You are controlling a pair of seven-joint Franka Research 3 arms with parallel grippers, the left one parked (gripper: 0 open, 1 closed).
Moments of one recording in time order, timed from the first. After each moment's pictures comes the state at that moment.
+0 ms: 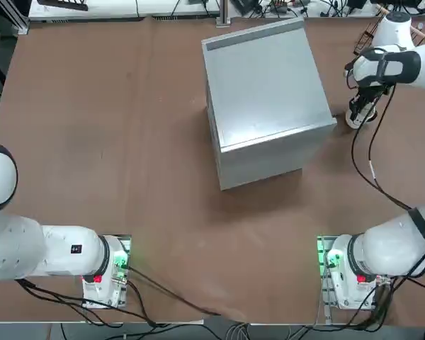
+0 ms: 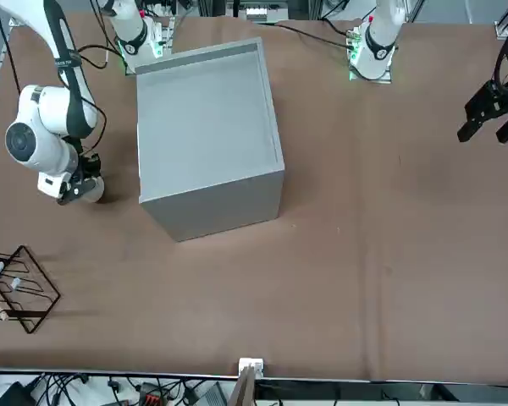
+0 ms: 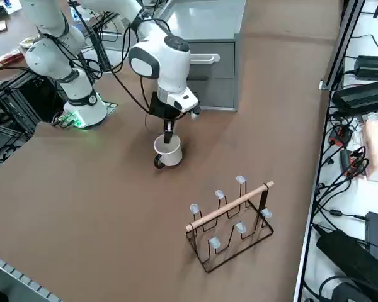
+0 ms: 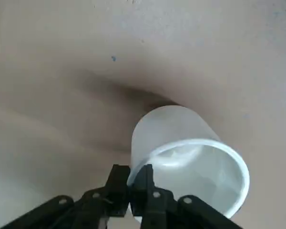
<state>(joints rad) 0.04 0.21 -0.16 -2.25 -0.14 2.26 -0.49</state>
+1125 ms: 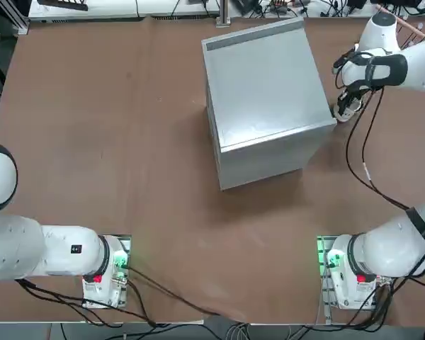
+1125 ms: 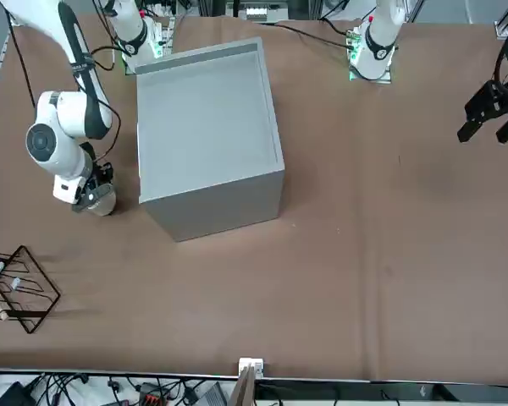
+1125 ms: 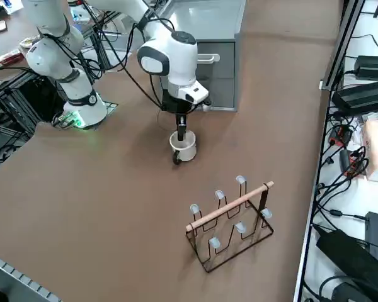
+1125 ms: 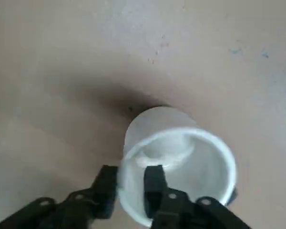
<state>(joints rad) 0.10 0.25 -0.14 -2.22 -0.14 2.36 -0.46</state>
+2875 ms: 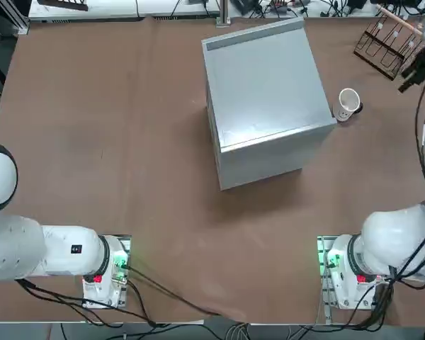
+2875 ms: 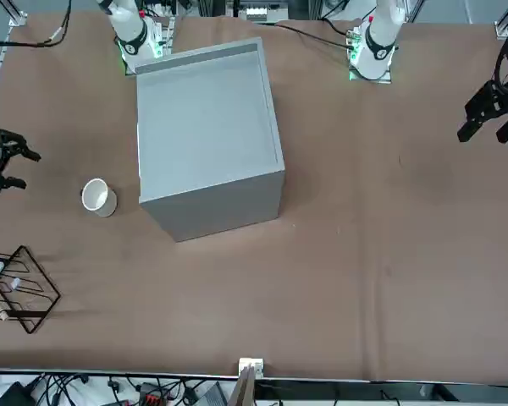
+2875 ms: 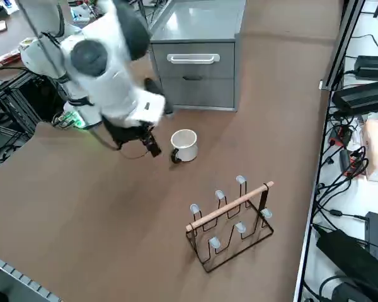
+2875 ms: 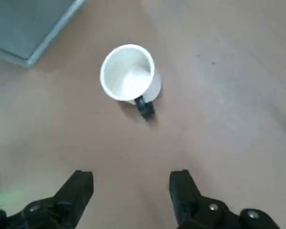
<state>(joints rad) -0.40 0.28 -0.17 -1.80 0.31 1.78 -1.66</state>
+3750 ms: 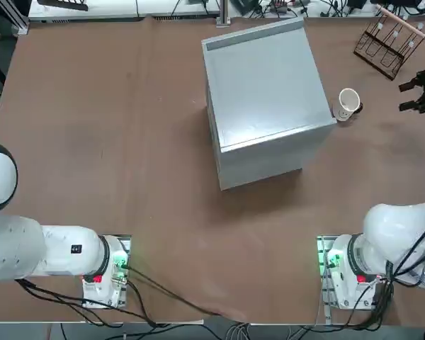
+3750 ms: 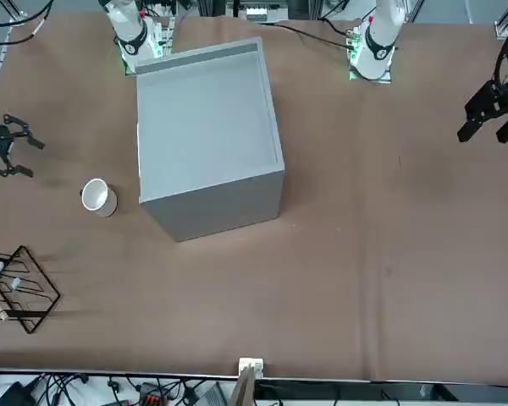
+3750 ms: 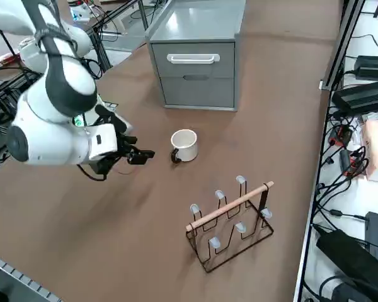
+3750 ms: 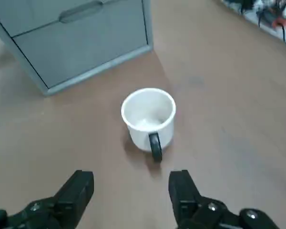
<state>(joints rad) -0.60 0.34 -0.17 -1.97 0.75 1.73 -2.33</state>
